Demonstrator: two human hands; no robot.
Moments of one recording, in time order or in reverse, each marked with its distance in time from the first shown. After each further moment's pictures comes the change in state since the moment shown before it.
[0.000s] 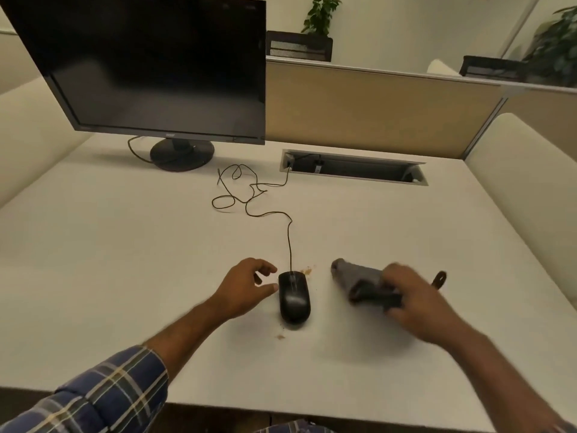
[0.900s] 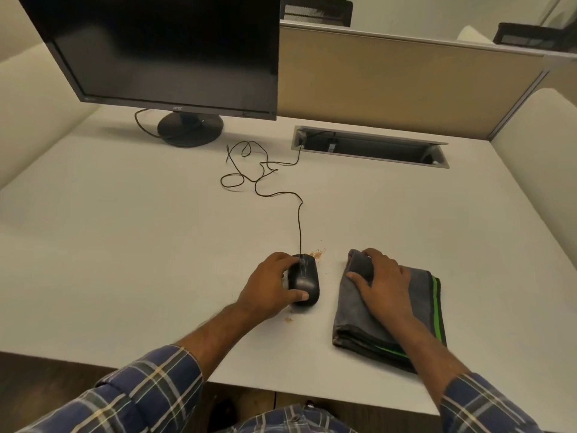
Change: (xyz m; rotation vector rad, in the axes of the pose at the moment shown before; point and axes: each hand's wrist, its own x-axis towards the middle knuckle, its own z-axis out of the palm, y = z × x) left_hand -0.008 0.003 0.046 0.023 -0.041 0.032; right_hand 0.039 0.027 0.102 -0.098 0.260 0.258
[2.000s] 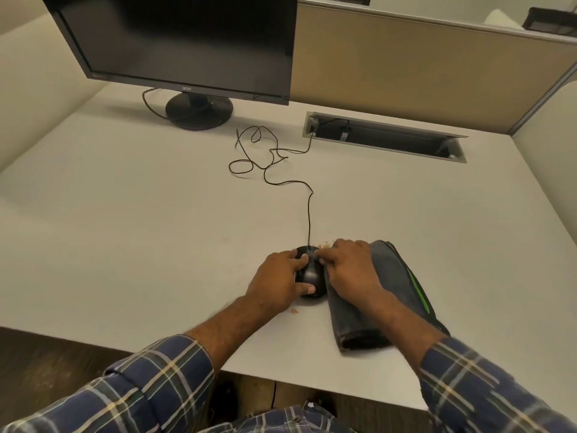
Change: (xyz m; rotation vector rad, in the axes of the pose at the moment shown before) left_hand -0.003 0.010 0.002 0.156 -0.051 -0.019; right_hand 0.021 -0.077 0.012 -0.153 -0.240 -0.323
